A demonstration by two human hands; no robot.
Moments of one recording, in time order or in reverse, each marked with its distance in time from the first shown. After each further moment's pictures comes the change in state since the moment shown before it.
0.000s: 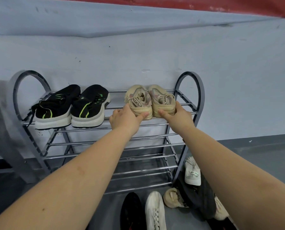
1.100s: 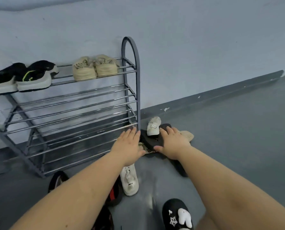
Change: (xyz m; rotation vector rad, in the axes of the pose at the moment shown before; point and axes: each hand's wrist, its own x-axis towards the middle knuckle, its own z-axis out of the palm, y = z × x) left_hand -0.251 0.018 0.098 0.495 -0.551 0.658; right_hand -0.251 0.162 -0.073 -0.777 -0.378 0.072
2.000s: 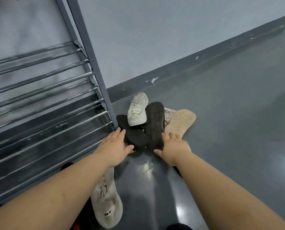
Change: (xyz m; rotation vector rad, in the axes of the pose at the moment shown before) left_hand 0.218 -0.019 0.148 -0.226 -0.230 -0.066; right_hand 0.178 0.088 0.164 0.114 -0.254 0.217
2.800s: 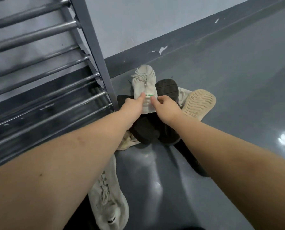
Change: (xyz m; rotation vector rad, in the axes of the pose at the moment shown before) left_hand 0.143 0.008 0.012 -0.971 0.033 -0.389; right_hand 0.125 -0.043 -0.006 0.845 0.157 0.076
